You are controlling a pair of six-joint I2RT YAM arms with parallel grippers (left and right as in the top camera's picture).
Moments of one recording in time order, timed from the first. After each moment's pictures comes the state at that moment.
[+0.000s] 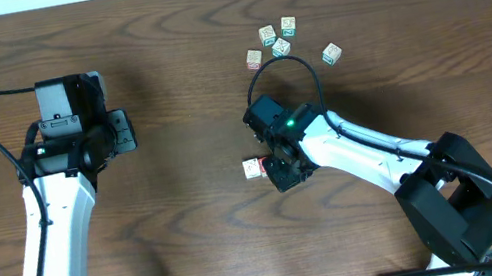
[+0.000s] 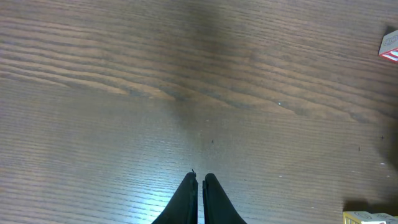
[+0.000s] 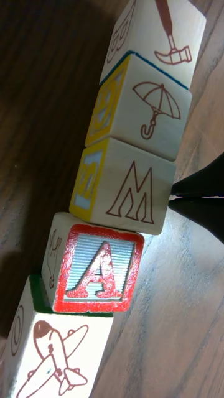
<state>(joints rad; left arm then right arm) 0.03 1.38 1.12 -0.74 0.05 -0.10 0.69 1.86 1.18 -0.82 -0.05 0.32</state>
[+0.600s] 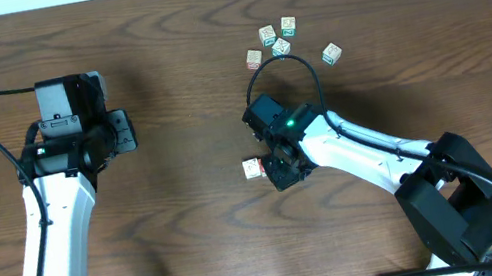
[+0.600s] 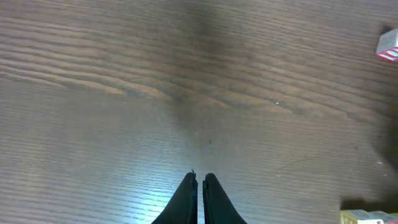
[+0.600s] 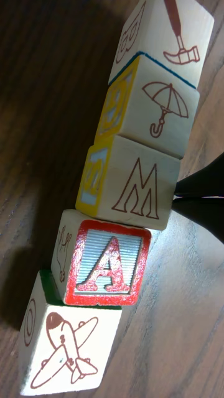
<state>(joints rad) 0.03 1.38 1.12 -0.74 0.07 -0.10 0.69 1.86 1.18 -0.81 -0.05 0.32</state>
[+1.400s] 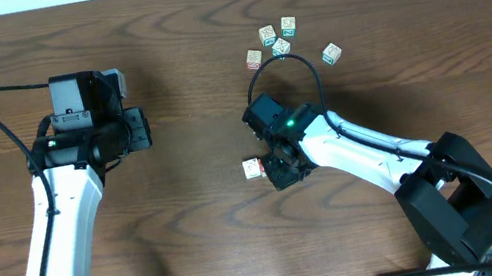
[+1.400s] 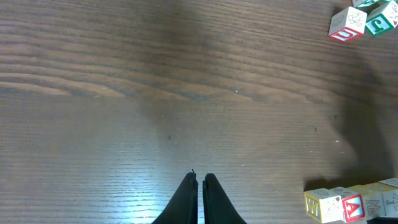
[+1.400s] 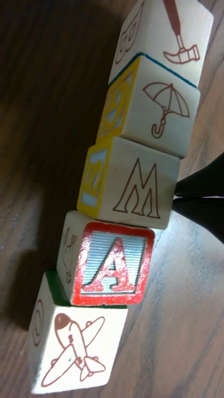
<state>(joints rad) -0.01 1.42 1.12 -0.73 0.18 -0.10 0.69 1.86 1.18 -0.80 -0.05 0.35</state>
